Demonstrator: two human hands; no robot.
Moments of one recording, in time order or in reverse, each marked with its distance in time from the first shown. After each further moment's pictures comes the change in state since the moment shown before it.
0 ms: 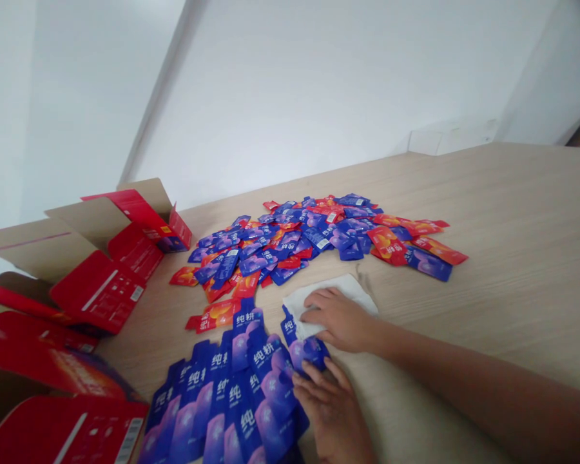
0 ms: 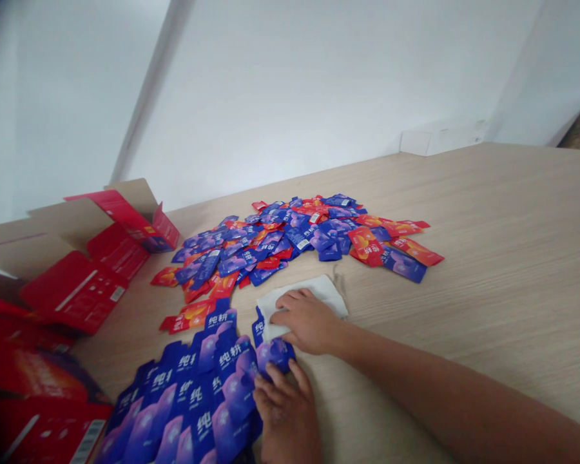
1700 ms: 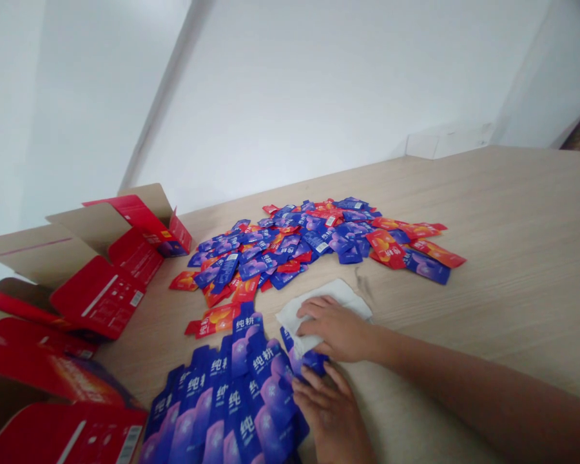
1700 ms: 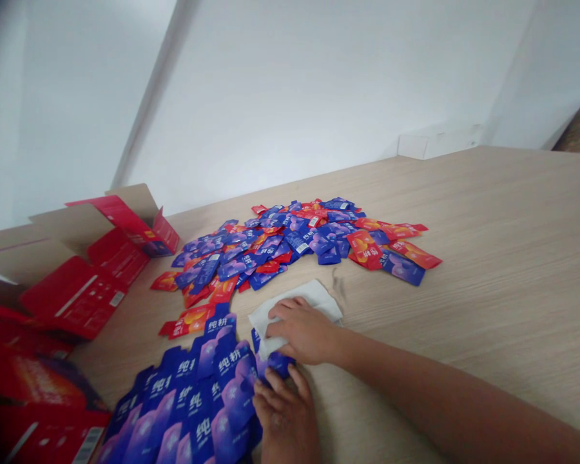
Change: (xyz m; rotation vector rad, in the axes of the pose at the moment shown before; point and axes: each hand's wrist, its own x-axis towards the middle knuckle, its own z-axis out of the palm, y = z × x) left_hand 0.003 -0.011 -0.009 0.053 0.083 0.015; right_hand 0.002 -0.005 0.001 0.034 -0.025 -0.078
